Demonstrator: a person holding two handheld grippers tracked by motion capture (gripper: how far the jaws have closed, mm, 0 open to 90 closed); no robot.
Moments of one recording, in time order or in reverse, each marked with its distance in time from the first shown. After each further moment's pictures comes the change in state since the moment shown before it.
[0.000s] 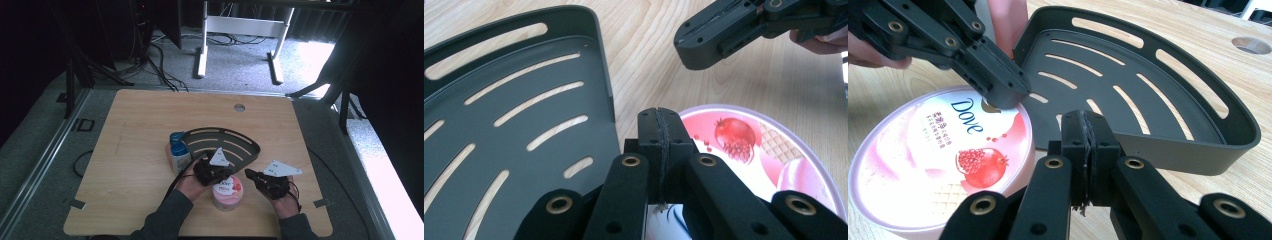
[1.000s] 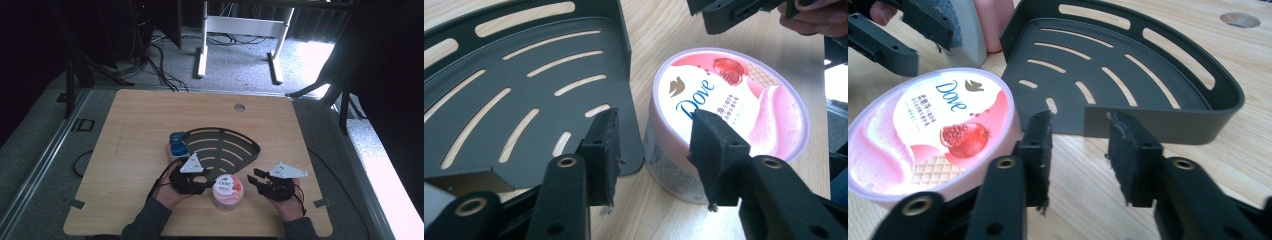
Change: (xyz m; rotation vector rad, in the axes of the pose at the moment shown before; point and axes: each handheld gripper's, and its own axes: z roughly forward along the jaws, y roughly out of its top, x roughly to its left) left arm 0.006 -0.050 -0.044 -0.076 0.007 -0.053; right arm -0.010 -0.015 -0.009 0.014 -0.011 0.064
